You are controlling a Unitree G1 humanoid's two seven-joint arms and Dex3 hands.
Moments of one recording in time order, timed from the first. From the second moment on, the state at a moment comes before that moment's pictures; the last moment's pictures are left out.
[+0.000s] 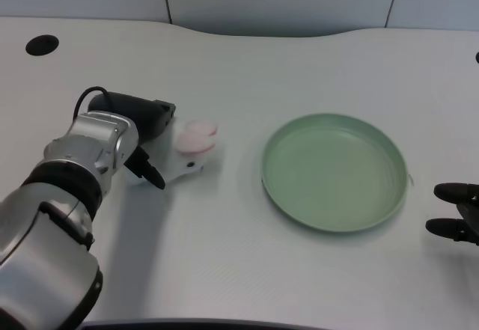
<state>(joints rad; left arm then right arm) -1.07 0.19 -0.68 1.36 0.84 -0.11 -0.08 -0.11 -0.25 -0.23 0.49 0.24 -0.29 0.44</state>
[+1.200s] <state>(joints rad) -1.03 0.21 -0.57 1.36 0.74 -0.24 0.27 -0.05 -0.23 -0.23 0.44 0.24 -0.30 0.44</state>
